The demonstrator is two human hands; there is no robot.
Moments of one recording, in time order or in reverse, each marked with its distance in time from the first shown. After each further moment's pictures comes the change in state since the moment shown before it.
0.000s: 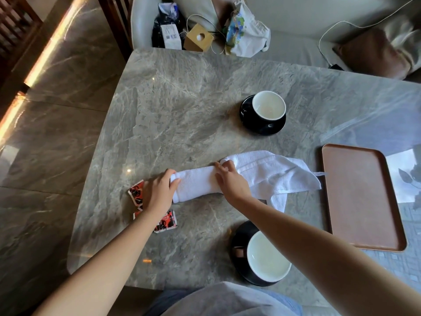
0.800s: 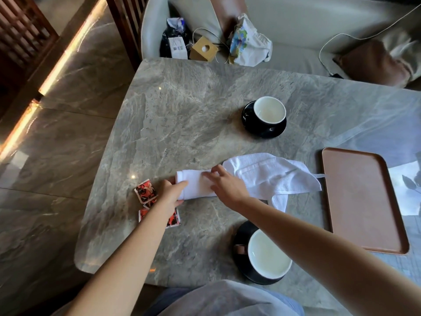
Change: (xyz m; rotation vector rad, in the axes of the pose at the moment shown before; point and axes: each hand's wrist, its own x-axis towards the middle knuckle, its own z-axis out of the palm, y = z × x) left_hand -0.003 0.040 -0.017 -1.014 -0.255 -0.902; right_hand -0.014 -0.027 -0.017 -0.215 -0.140 -0.253
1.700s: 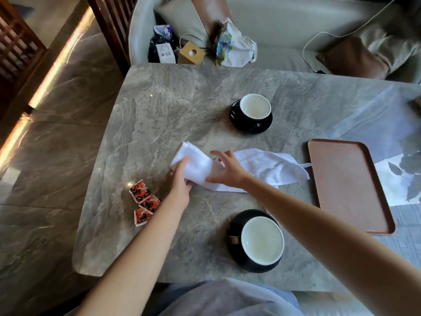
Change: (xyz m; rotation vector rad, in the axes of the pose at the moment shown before) left_hand -0.041 0.018 0.044 -0.504 -0.187 0.088; right_hand -0.005 0.012 -0.044 0.478 0.056 0.200
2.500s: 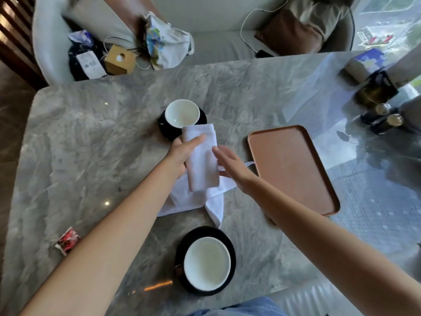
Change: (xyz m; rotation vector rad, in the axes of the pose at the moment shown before) left_hand 0.018 -0.027 0.206 0.528 -0.375 0.050; right_hand -0.050 0.083 -0.134 0.849 0.177 0.275
